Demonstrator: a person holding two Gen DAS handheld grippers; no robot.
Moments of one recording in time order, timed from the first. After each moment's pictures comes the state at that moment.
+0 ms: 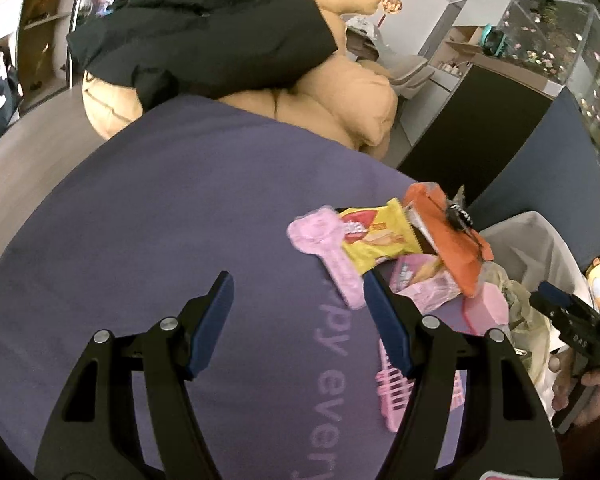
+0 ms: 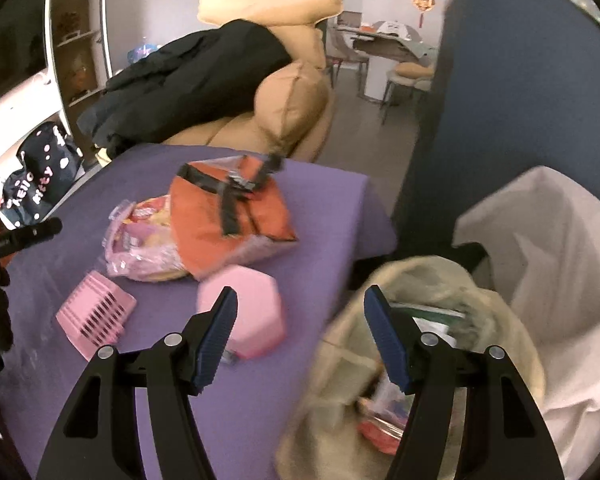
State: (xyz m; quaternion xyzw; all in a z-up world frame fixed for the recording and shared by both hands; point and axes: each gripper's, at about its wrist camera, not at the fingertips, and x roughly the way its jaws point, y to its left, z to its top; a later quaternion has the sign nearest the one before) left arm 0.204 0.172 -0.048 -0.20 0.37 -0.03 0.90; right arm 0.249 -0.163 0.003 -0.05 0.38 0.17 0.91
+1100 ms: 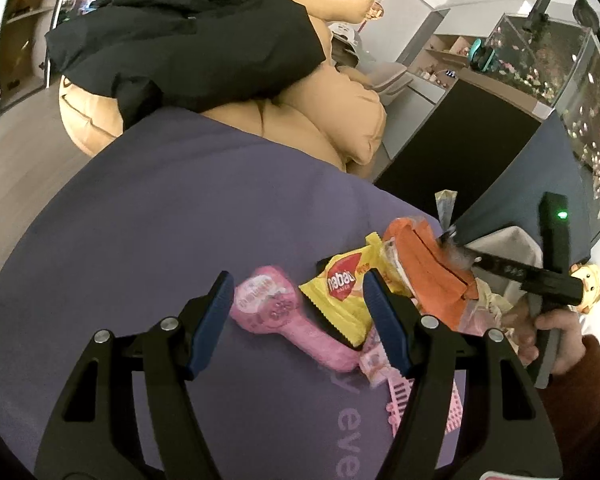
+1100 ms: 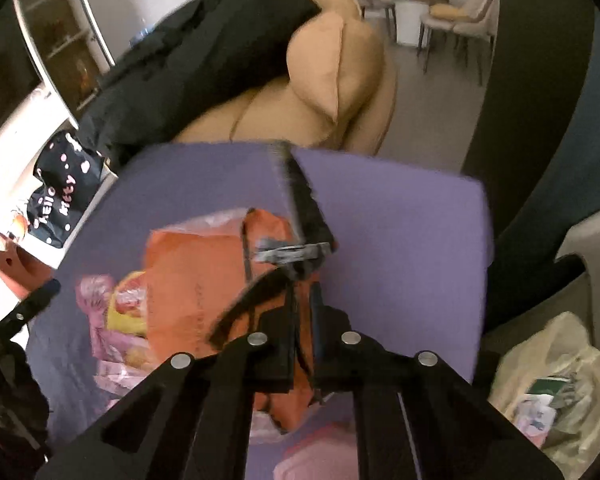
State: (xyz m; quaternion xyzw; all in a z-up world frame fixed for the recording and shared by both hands) left arm 0.228 0.202 -0.043 -0.22 0.35 -0.08 0.91; right arm 0.354 -0.092 0.002 0.01 0.44 0.22 0.87
